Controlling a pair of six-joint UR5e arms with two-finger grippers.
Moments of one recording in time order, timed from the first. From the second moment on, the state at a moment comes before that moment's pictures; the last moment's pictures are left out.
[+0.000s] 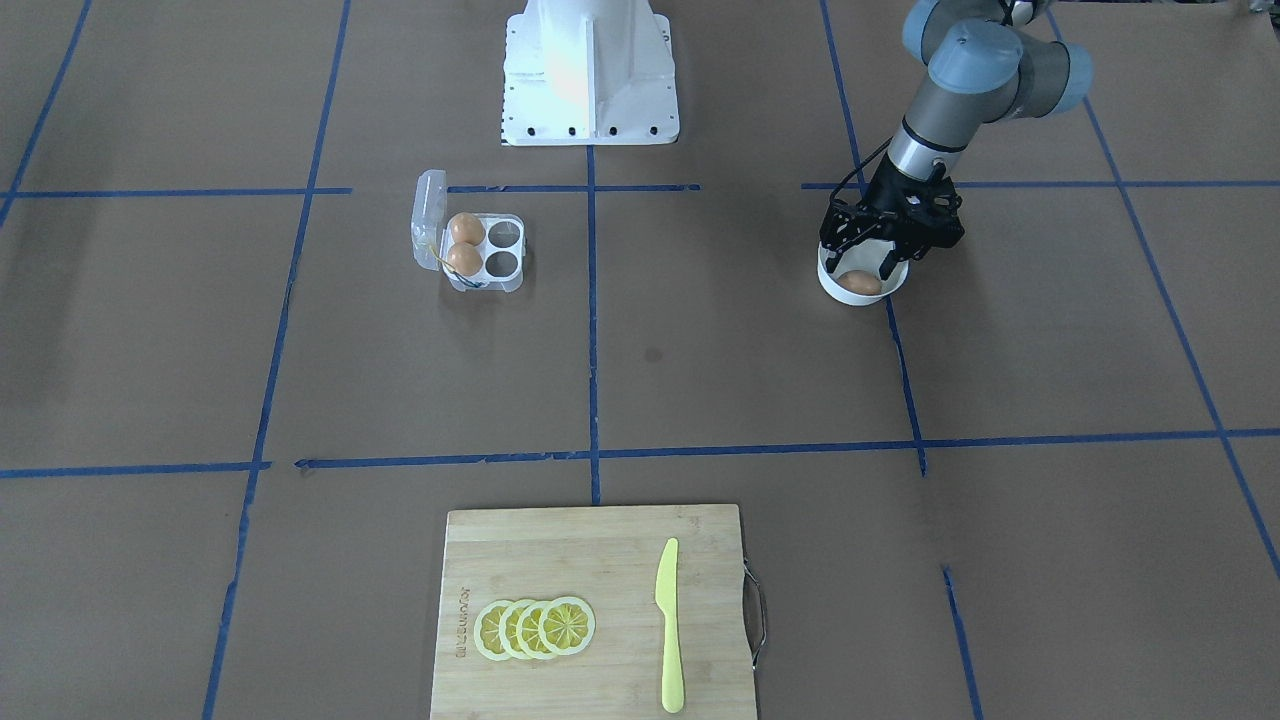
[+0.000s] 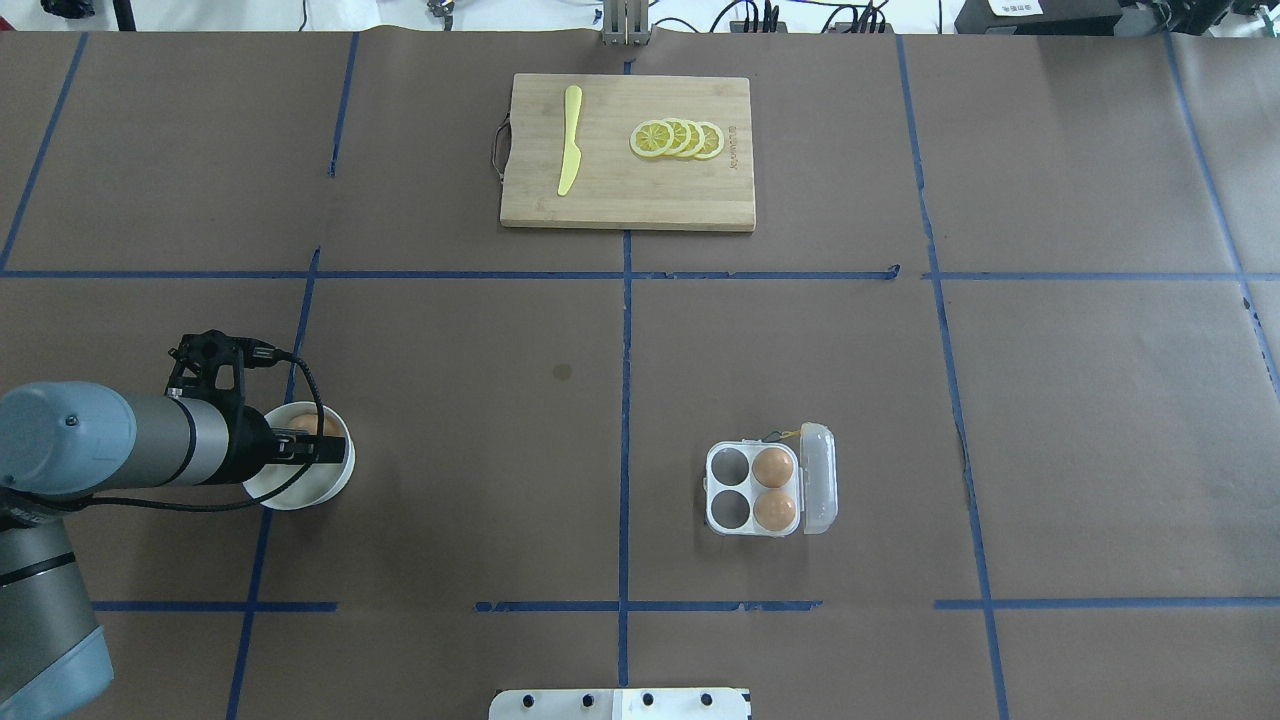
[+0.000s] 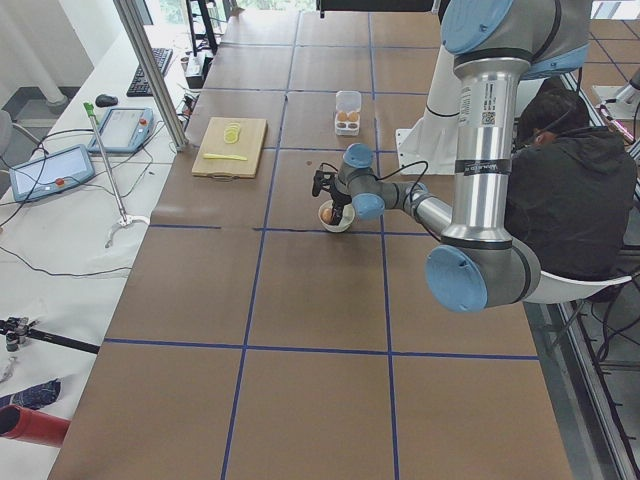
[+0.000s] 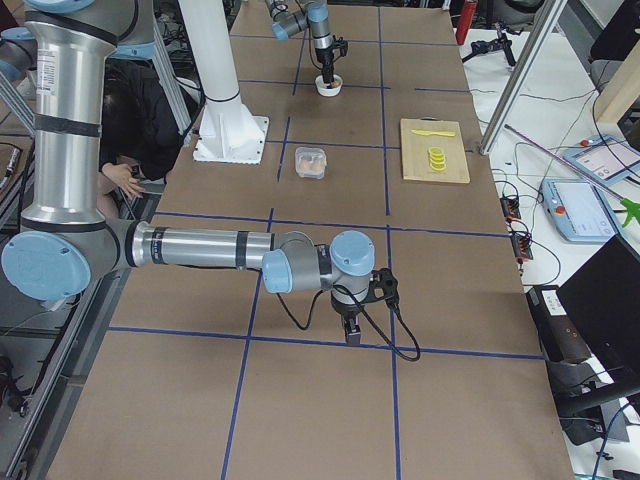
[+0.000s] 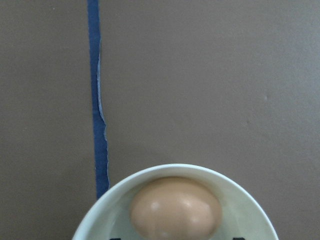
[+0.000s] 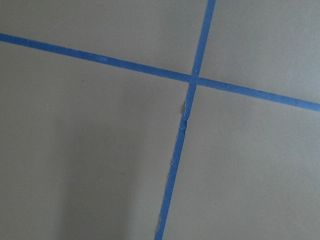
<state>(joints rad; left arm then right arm) -0.50 -1.58 -1.89 -2.18 -1.74 -1.17 1.47 -1.69 1.67 -1.41 2.32 -0.04</state>
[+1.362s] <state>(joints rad) -0.55 -1.63 -1.88 -2.15 -1.74 -1.18 1.47 -1.69 1.67 -1.41 2.32 -0.04</state>
